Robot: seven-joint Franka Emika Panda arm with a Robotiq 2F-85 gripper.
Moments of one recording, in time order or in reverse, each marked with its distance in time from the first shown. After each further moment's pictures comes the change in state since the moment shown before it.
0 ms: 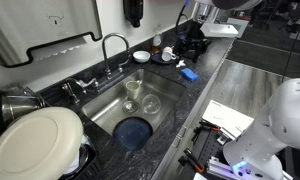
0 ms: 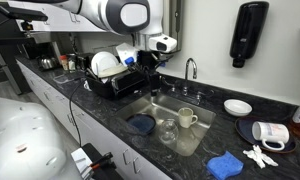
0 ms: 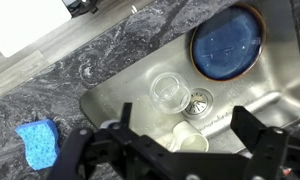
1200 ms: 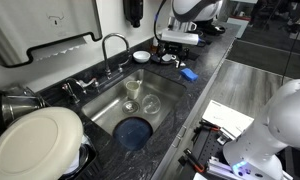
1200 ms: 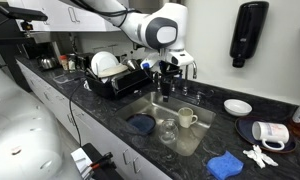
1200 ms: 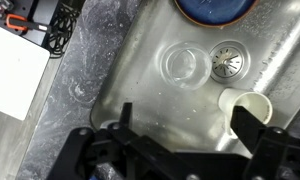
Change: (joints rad) arm -0.069 0.399 0.047 0.193 0.027 0.114 0.510
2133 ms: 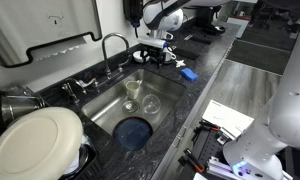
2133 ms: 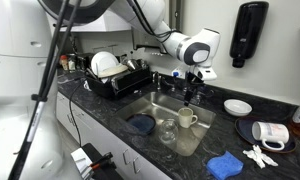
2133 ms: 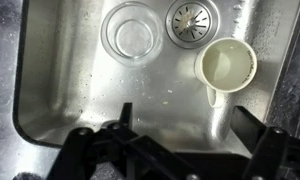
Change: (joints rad) arm 0.009 0.523 -0.067 0.441 0.135 0.032 0.135
